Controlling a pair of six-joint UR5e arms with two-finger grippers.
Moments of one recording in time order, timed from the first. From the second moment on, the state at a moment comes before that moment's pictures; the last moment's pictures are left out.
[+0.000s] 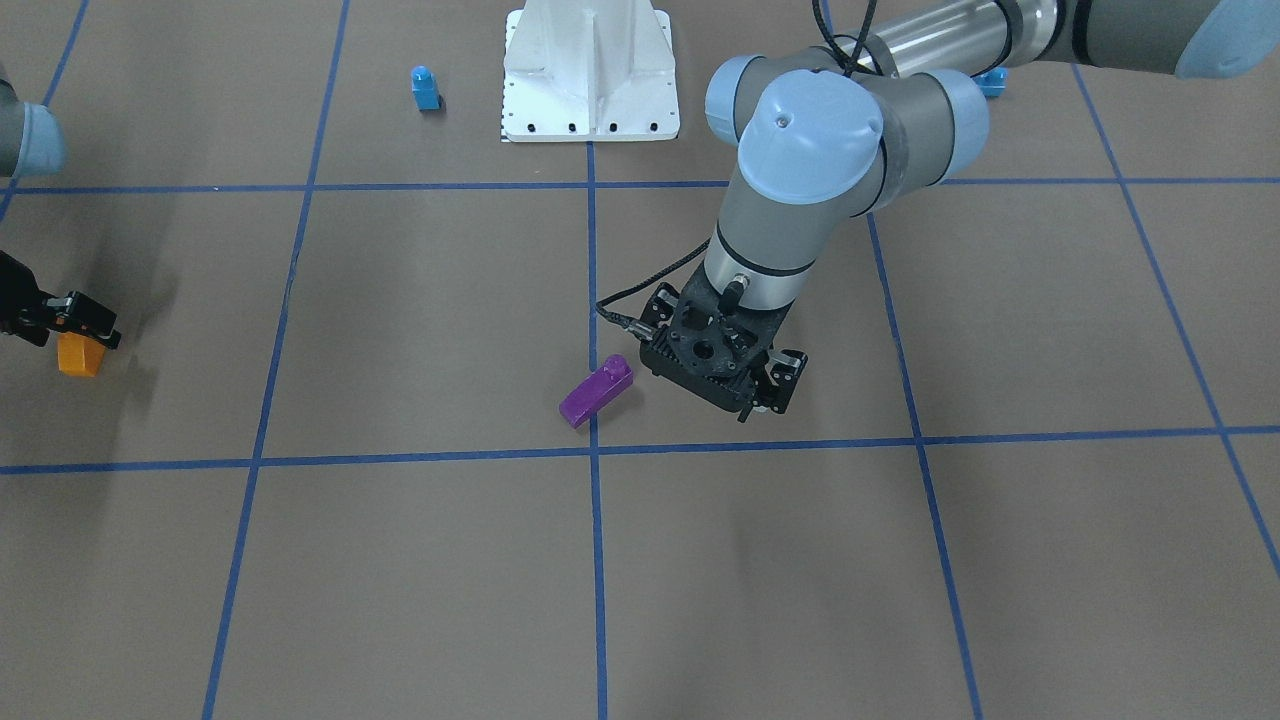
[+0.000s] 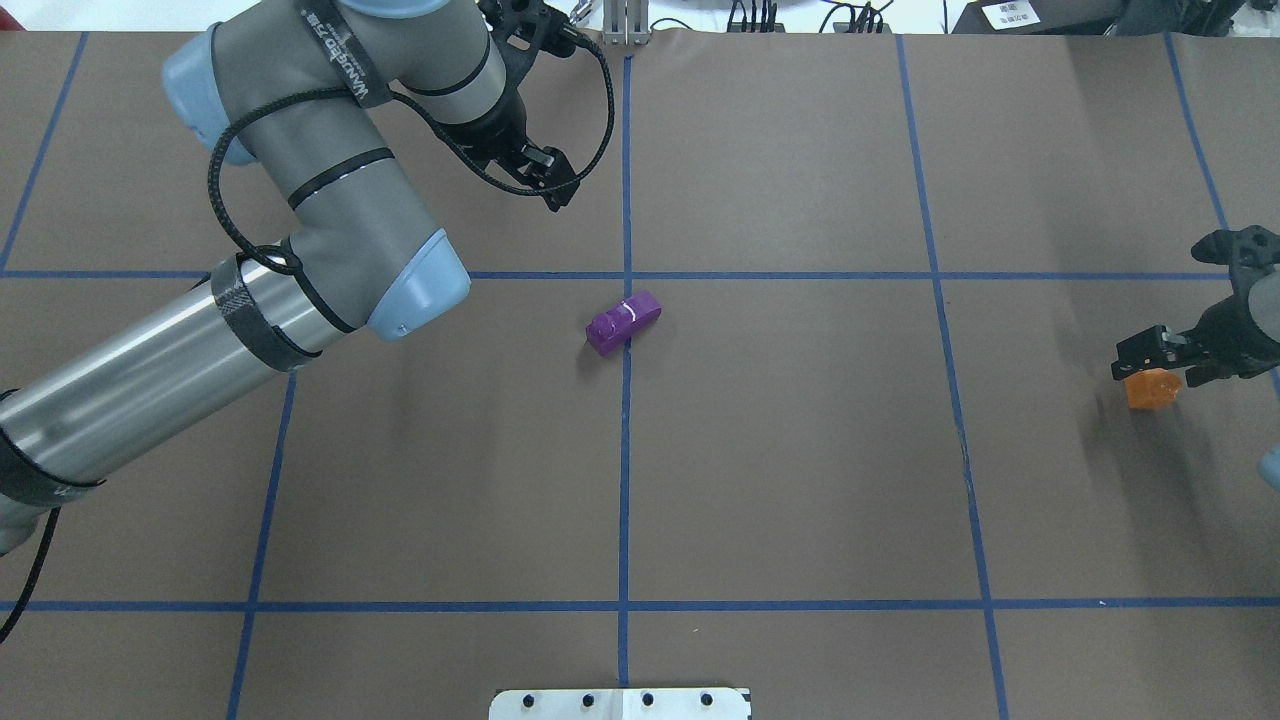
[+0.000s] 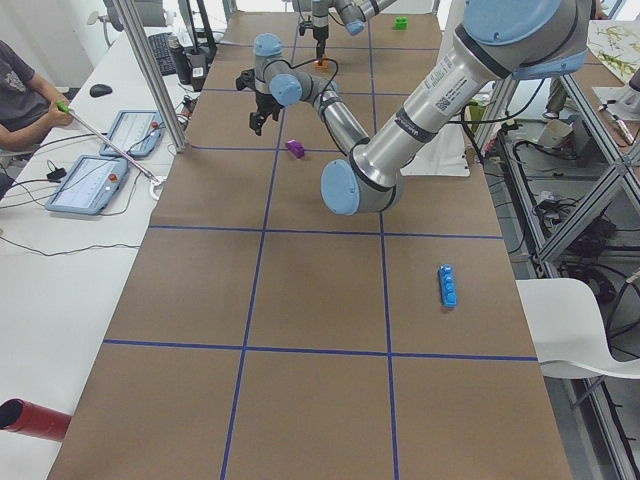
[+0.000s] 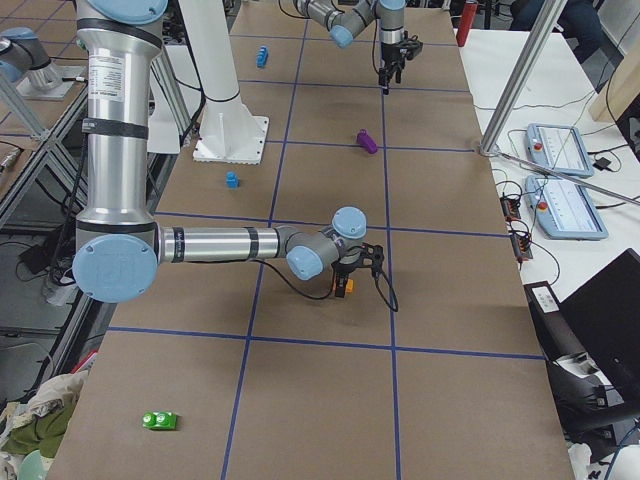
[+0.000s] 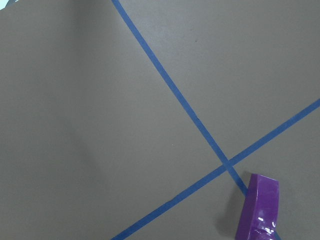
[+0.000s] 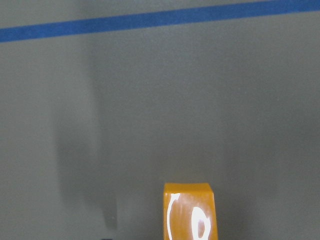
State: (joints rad) left arm -0.80 -2.44 -1.48 -1.63 -2.04 -0.48; right arm 1.01 -1.64 1.58 -1.01 2.24 0.83
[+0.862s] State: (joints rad) left arm -0.80 -2.44 -1.48 -1.64 -2.04 -0.49; right arm 1.03 -1.67 1.60 -1.02 2.26 0.83
